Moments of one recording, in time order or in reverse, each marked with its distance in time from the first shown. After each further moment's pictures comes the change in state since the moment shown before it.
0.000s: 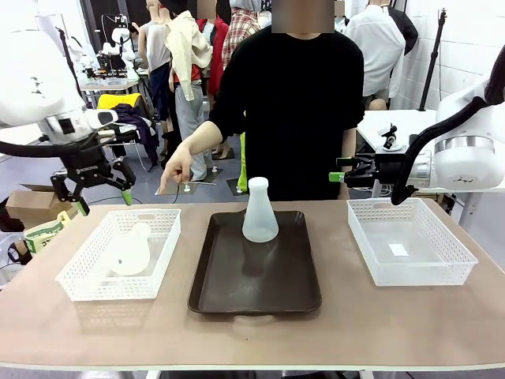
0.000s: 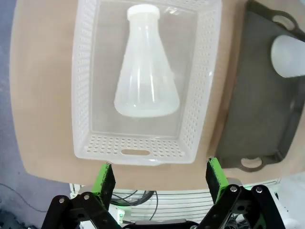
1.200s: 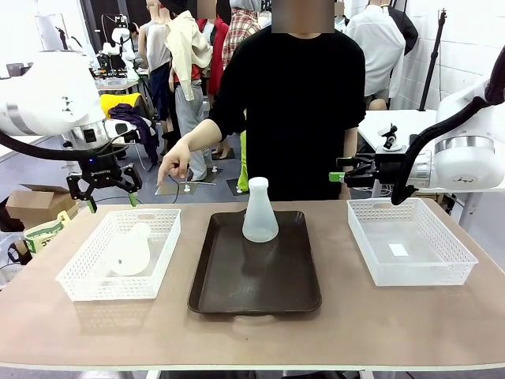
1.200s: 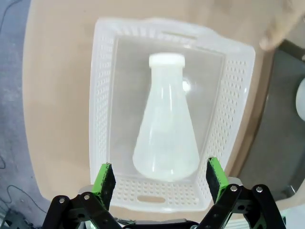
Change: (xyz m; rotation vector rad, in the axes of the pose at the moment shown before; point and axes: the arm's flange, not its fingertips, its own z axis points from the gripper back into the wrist) left arm 0.071 0.000 -0.041 0.099 -0.043 0.010; right arm 0.000 0.000 0.000 0.000 0.000 0.000
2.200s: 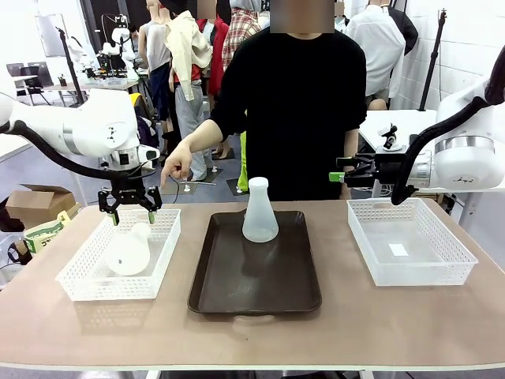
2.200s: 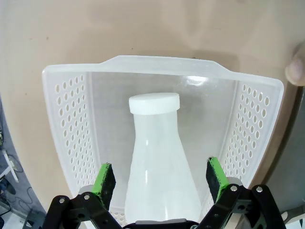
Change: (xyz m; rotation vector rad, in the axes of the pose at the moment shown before) left arm 0.045 -0.034 -0.081 0.075 0.087 -0.098; right arm 0.000 0.000 0.000 0.000 0.000 0.000
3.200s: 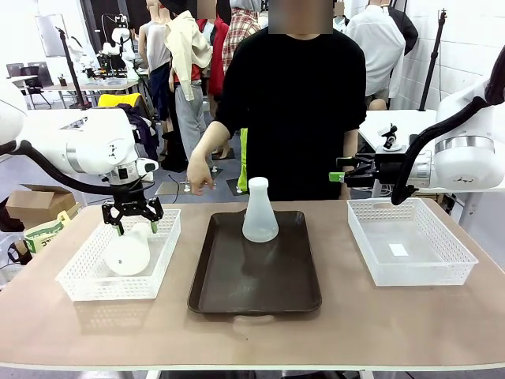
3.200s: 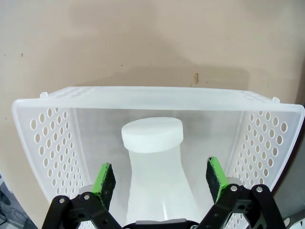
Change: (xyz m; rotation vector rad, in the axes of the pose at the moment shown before) left arm 0.013 0.011 -0.038 -0.067 -0.009 -0.019; right arm 0.000 0.000 0.000 0.000 0.000 0.000
